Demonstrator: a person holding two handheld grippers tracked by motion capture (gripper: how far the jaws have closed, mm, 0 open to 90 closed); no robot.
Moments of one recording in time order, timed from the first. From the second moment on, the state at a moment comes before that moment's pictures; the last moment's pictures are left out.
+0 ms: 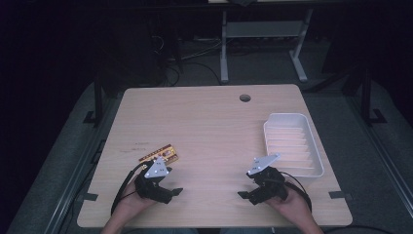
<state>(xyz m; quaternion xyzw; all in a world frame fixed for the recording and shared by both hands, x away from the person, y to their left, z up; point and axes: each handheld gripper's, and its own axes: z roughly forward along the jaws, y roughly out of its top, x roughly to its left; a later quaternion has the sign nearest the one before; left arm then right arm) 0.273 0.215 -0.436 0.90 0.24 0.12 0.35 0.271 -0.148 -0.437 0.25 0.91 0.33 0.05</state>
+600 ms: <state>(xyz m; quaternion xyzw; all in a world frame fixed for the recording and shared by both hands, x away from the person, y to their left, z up) 0.293 0.255 -0.434 0.87 0.29 0.14 0.37 0.271 -0.146 -0.438 0.25 0.91 0.33 0.04</state>
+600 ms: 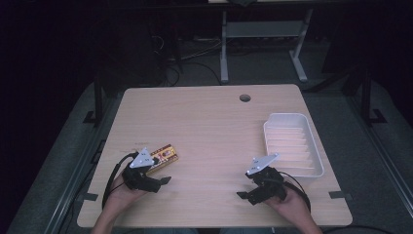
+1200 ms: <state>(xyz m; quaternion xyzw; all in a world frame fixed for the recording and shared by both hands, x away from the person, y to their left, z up) 0.312 0.286 -0.439 0.85 0.35 0.16 0.36 0.269 -0.139 -0.438 0.24 0.91 0.33 0.04</state>
